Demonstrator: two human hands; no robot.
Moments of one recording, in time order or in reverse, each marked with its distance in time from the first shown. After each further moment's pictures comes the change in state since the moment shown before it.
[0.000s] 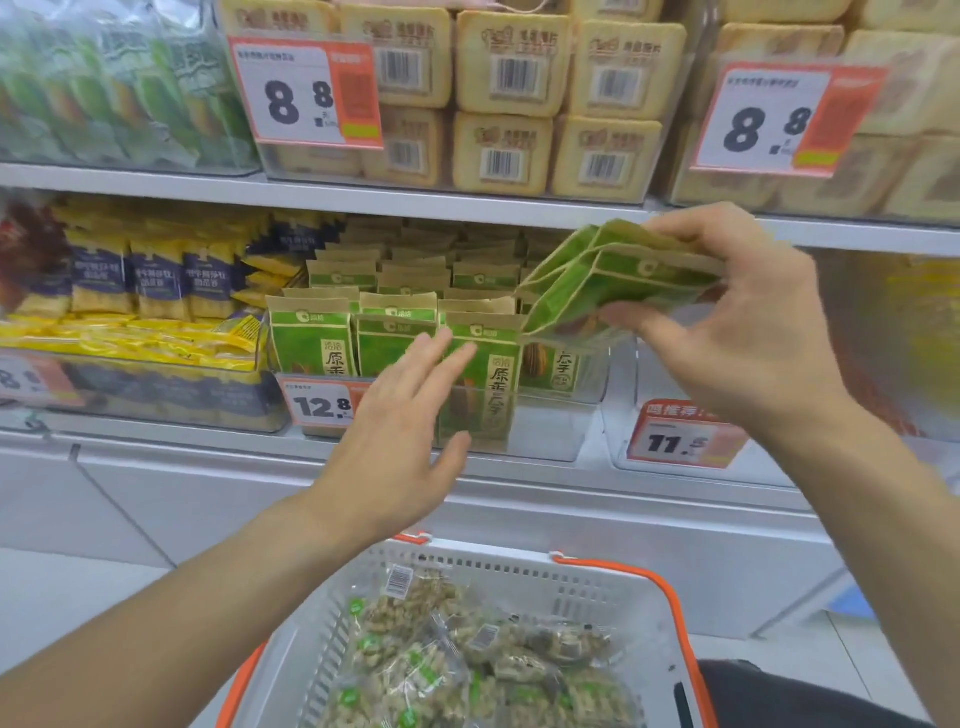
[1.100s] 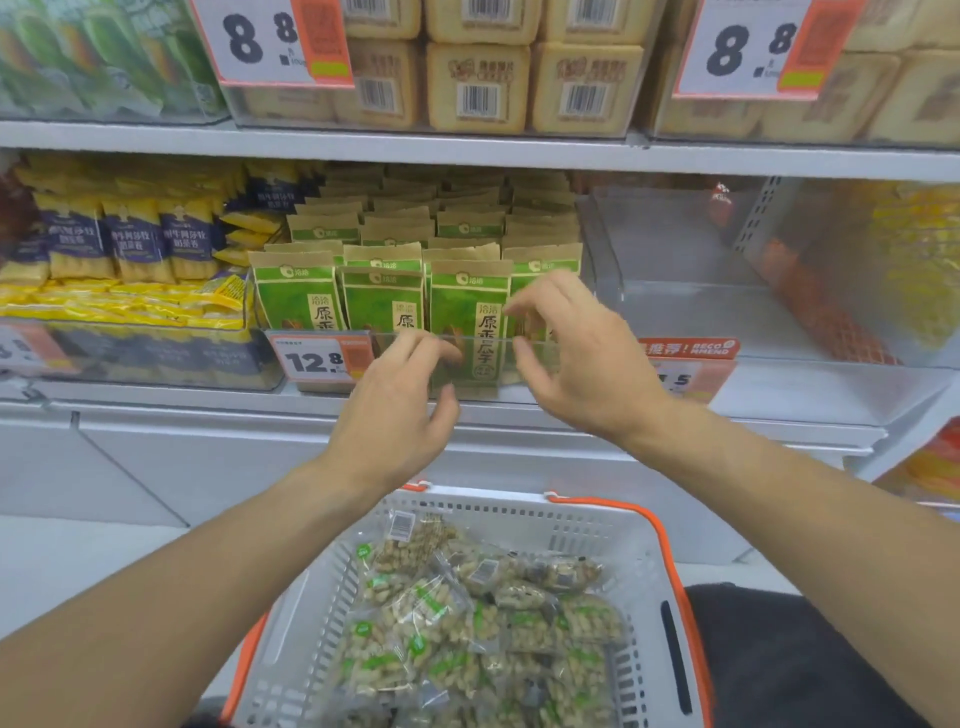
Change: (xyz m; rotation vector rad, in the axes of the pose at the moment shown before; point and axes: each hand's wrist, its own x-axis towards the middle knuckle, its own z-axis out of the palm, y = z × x) left_hand -0.007 -0.005 0.027 -0.069 0.110 -0.015; right_hand -0.050 0.017 0.081 -0.060 -0.226 -0.192
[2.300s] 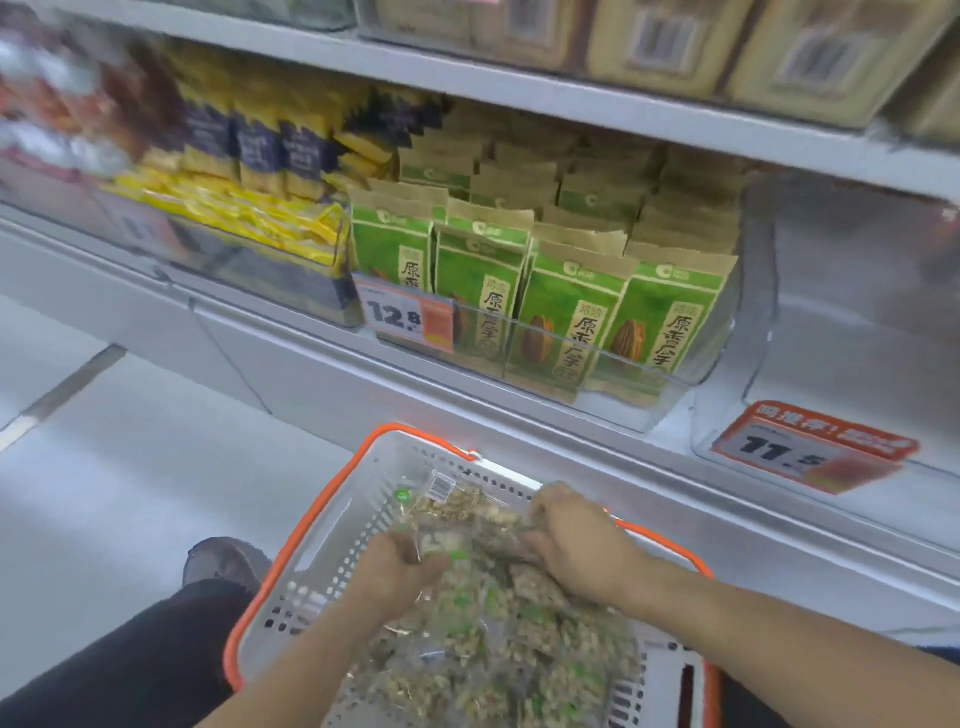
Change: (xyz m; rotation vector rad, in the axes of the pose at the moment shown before) left_hand -0.153 -0.033 0.087 -0.402 -0.329 -1.294; right_hand -0.105 0.022 0.108 0.107 -1.009 0.319
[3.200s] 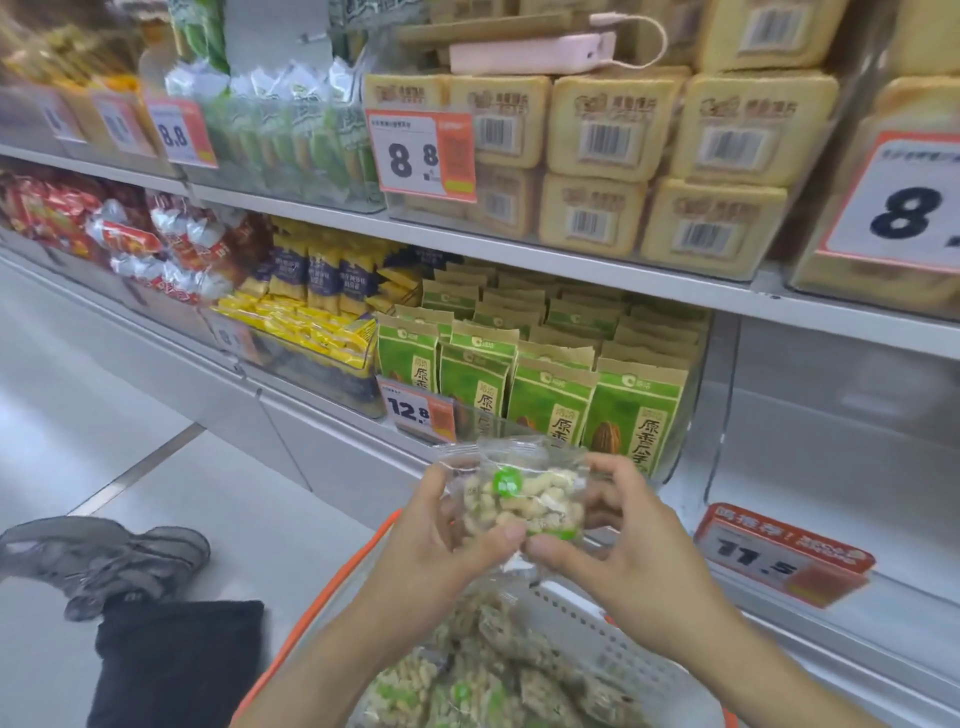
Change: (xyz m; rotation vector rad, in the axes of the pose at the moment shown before) left_hand -0.117 0.159 -0.036 -0.612 -0.070 0.577; right_hand -0.068 -0.035 -0.138 0.619 0.311 -0.095
